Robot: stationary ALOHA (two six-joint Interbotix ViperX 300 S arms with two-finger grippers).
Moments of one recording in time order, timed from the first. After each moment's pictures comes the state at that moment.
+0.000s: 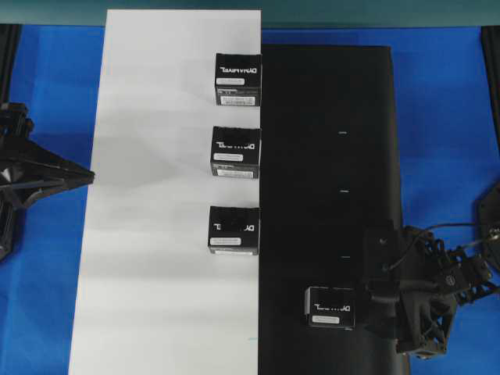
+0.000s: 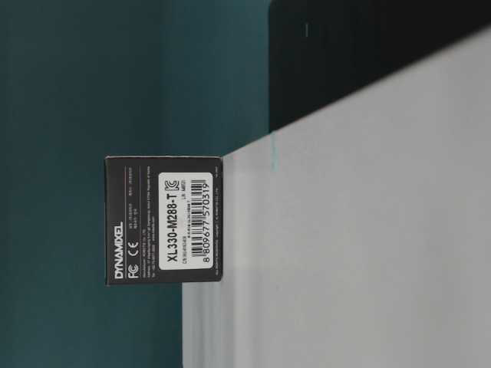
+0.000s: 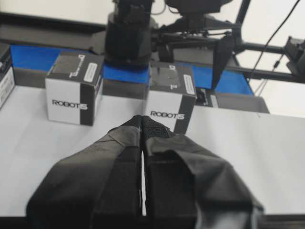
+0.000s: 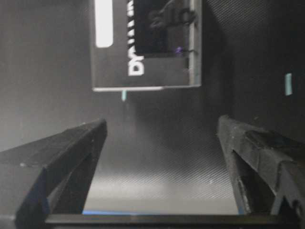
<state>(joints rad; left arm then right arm) -0.02 -1.00 1.10 0.01 -0.08 -0.13 0.38 -0.33 0.85 0.01 0.47 0.49</state>
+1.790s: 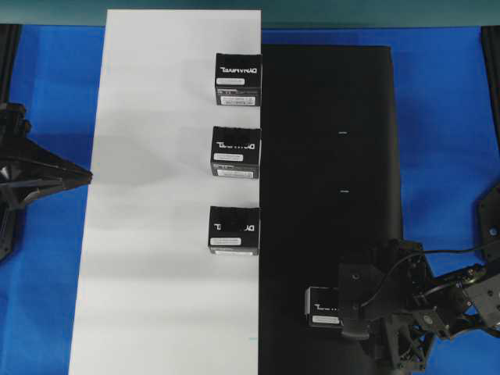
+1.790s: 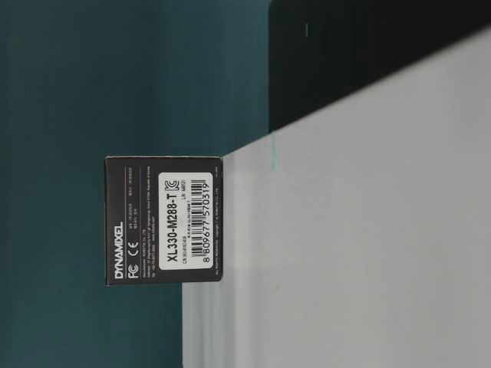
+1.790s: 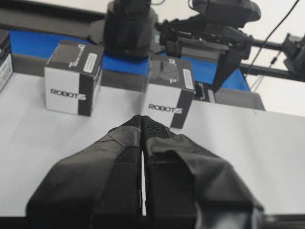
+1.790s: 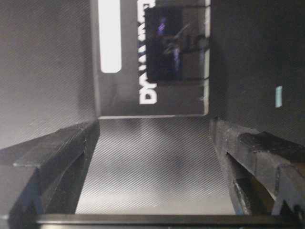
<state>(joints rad) -0.01 -1.01 1.08 0.01 -0.02 -0.17 0.48 -0.18 0.69 -0.24 0.69 0.69</state>
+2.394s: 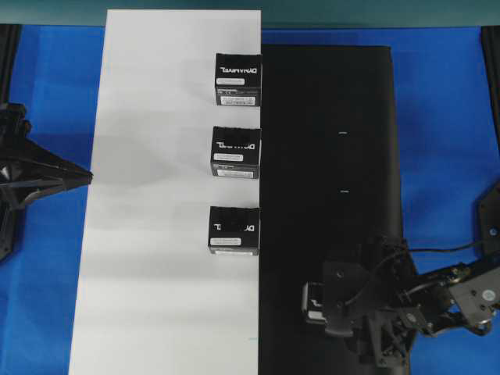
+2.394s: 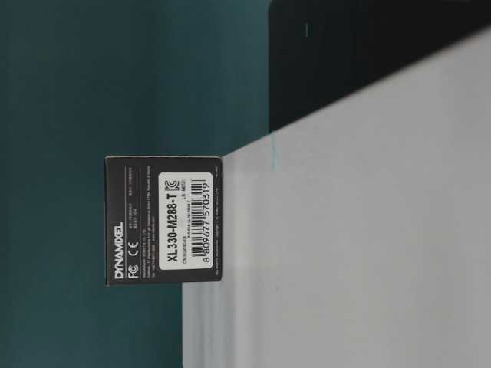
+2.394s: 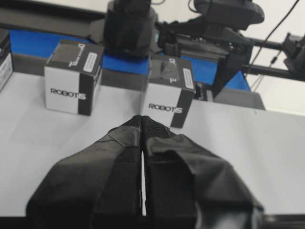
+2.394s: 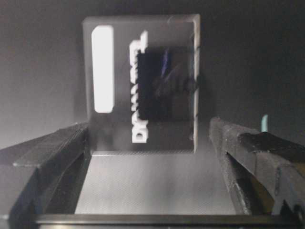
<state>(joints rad) -0.01 -1.01 1.08 0.01 -0.02 -0.17 0.44 -0.13 0.64 -0.29 0.67 0.69</state>
